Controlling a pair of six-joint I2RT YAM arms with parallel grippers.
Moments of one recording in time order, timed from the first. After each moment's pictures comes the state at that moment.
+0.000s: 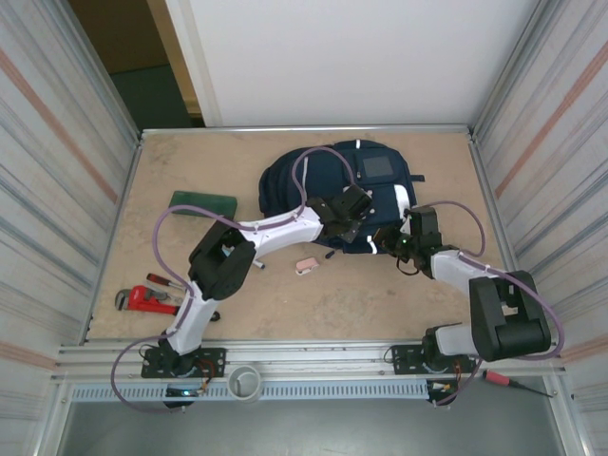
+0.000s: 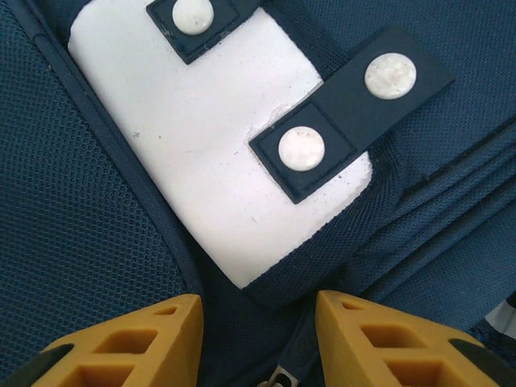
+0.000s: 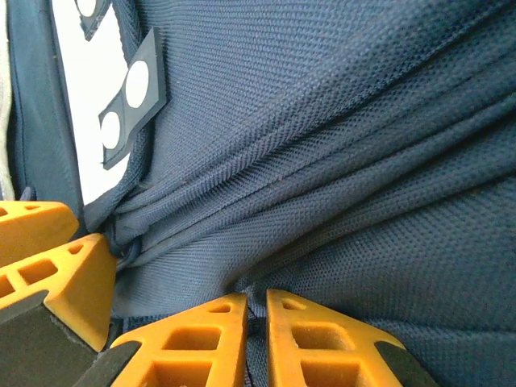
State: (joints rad) left arm -0.94 2.17 1.71 -0.52 -0.27 -0.18; right arm 0.17 1.35 0.49 0.08 -0.34 0.77
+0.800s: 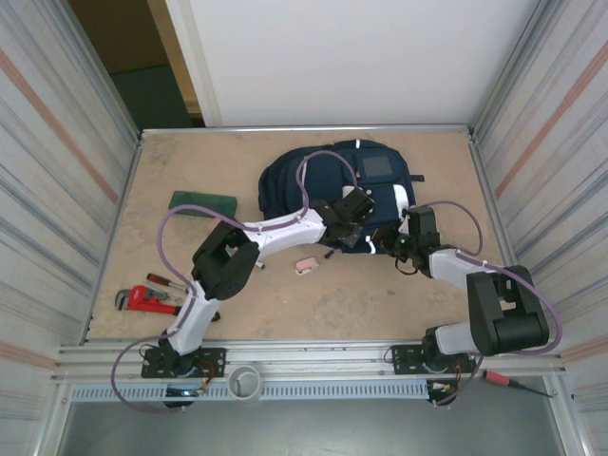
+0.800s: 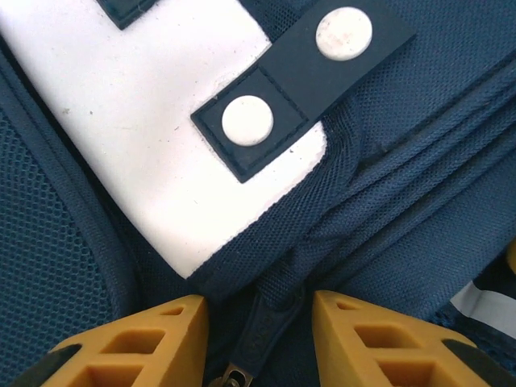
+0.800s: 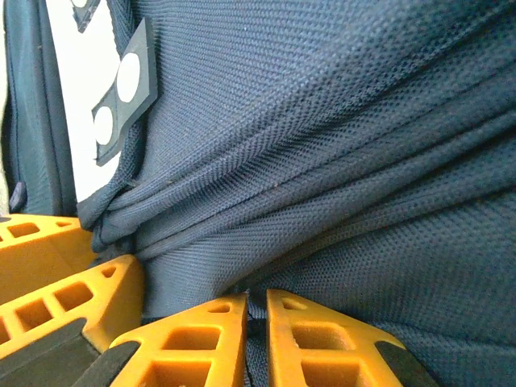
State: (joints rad) left arm -0.94 2.19 1.74 -0.55 -0.24 -0.18; right arm 0.18 1.38 0.49 0.11 -0.35 0.77
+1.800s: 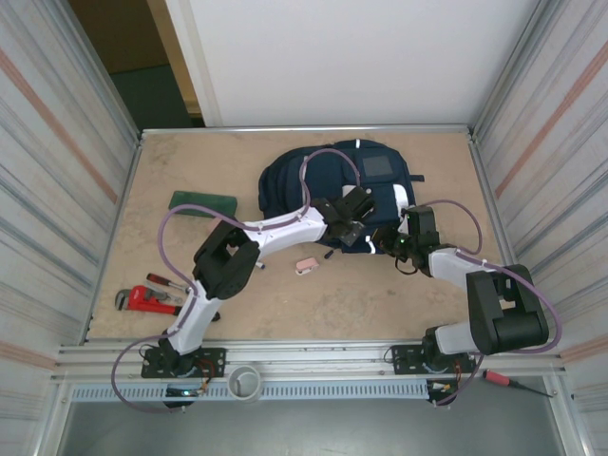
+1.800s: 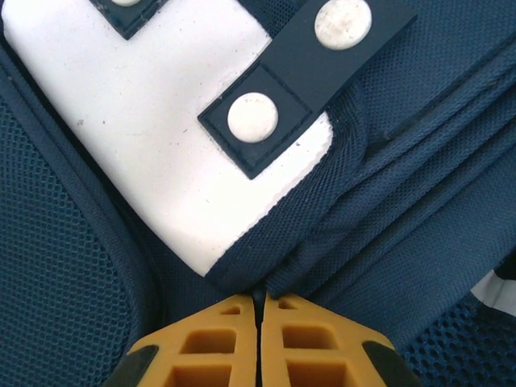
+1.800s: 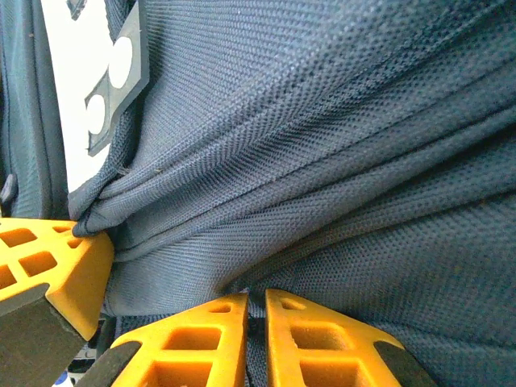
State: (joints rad) left arm -0.94 2.19 1.75 -0.57 -0.27 -0.11; right arm 0.18 1.39 0.50 0.09 -0.34 0.75
